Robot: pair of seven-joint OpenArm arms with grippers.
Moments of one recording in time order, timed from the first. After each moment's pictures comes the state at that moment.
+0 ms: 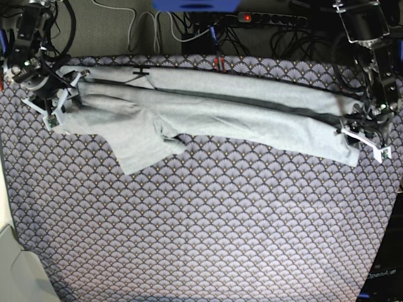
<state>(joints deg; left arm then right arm) 2.1 -19.3 -22.5 78.3 -18.3 -6.8 40.6 -17.9 13.7 25.5 97.2 6.2 39.9 -42.8</state>
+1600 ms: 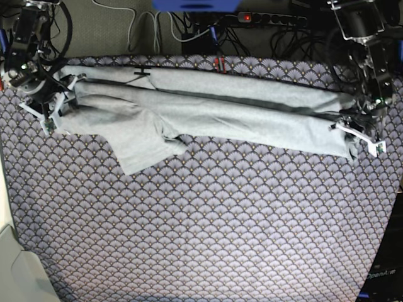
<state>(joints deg) 3.0 -17.4 -22.8 77.3 -18.8 -7.0 40.1 -17.0 15.0 25.4 97.2 6.2 39.9 -43.1</state>
